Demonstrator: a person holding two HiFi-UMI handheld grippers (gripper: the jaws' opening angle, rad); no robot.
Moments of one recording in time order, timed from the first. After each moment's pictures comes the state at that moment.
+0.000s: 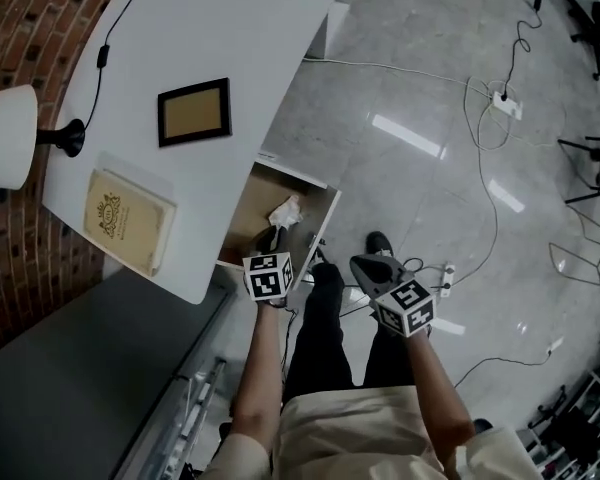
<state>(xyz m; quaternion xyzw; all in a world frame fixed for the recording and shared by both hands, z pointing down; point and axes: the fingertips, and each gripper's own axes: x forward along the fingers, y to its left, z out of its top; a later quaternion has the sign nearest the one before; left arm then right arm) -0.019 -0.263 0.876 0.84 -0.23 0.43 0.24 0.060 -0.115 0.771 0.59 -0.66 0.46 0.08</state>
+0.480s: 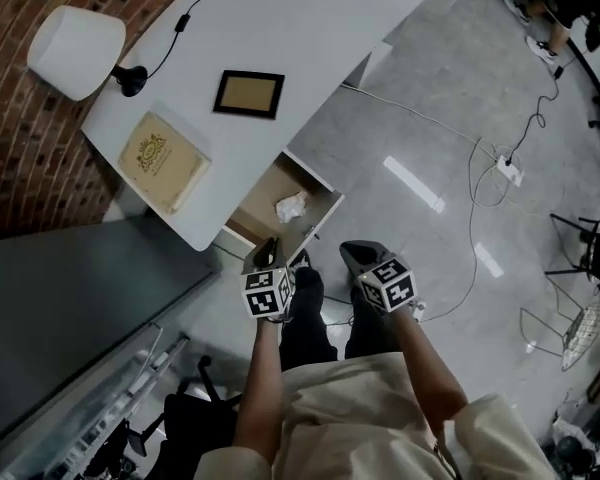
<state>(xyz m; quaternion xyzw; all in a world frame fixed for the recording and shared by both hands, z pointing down) -0.063 -0.213 0.749 0.82 -0.37 0.33 0.28 0.061 -0.131 0.716 0.50 -0.74 0.41 0.17</state>
